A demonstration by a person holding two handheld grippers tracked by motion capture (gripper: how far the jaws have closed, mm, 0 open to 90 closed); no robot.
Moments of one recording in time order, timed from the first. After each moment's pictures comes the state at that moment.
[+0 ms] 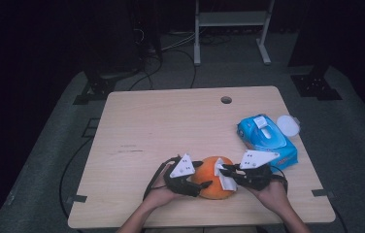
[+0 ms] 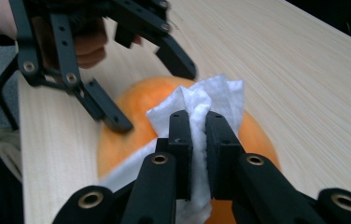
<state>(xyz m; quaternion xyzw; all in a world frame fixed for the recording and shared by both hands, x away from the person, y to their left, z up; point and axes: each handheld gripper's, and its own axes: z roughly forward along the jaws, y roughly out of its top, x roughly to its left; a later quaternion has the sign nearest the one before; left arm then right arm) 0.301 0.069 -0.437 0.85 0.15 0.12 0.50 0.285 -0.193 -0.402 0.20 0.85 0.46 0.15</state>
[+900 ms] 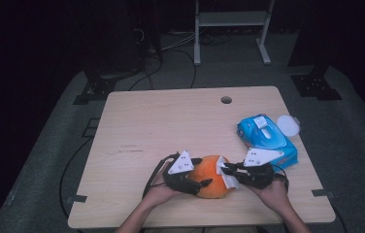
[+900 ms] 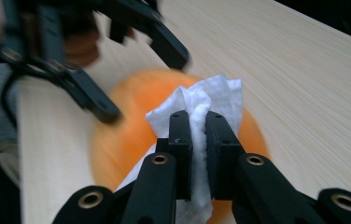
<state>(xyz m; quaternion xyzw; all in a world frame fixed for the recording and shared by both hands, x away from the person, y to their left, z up) 0.301 0.067 -0.431 0.84 0.14 0.12 0.50 0.287 -0.196 -0.404 0.21 0.84 0.48 0.13</state>
